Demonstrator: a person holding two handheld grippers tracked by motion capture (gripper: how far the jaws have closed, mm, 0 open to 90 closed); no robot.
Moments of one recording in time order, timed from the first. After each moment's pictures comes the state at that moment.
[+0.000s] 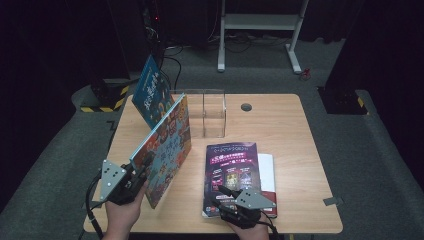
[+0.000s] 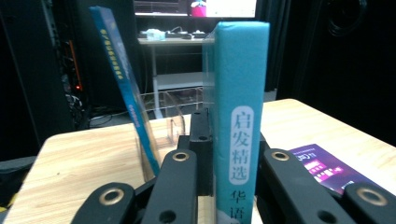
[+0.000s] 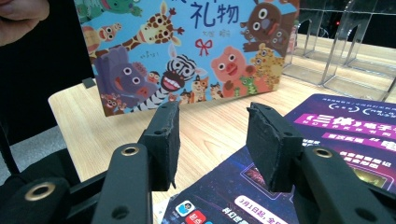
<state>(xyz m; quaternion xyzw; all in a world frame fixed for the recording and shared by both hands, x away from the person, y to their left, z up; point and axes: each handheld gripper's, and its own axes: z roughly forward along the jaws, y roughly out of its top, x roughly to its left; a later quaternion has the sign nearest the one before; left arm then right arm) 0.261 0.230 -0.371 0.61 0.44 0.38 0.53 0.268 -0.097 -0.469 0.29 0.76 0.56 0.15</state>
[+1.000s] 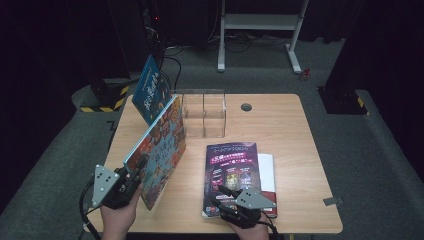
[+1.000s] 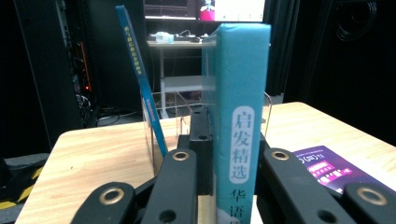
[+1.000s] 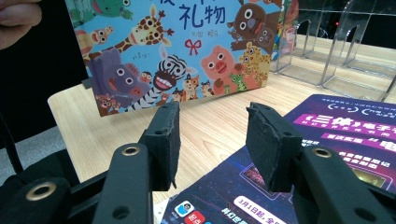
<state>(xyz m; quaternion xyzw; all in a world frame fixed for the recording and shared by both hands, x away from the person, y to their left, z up) 0.250 0.240 -0.379 0.60 0.45 0.39 0.54 0.269 -0.097 -0.470 0.29 0.76 0.56 0.15</state>
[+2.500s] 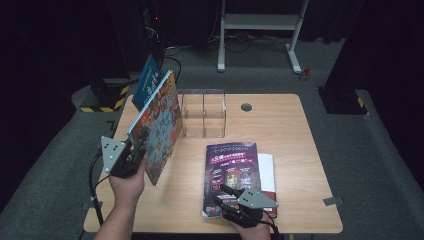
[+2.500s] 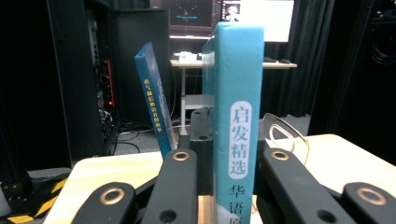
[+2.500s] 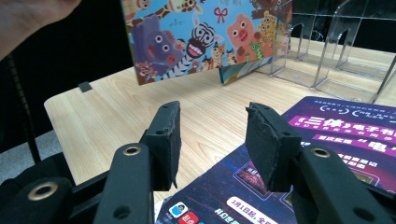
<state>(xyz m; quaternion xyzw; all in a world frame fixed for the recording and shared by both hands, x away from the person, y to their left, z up) 0.317 0.229 -0.356 0.55 0.47 0.43 0.53 0.270 -0.102 -0.468 0.29 0.75 0.57 0.15</state>
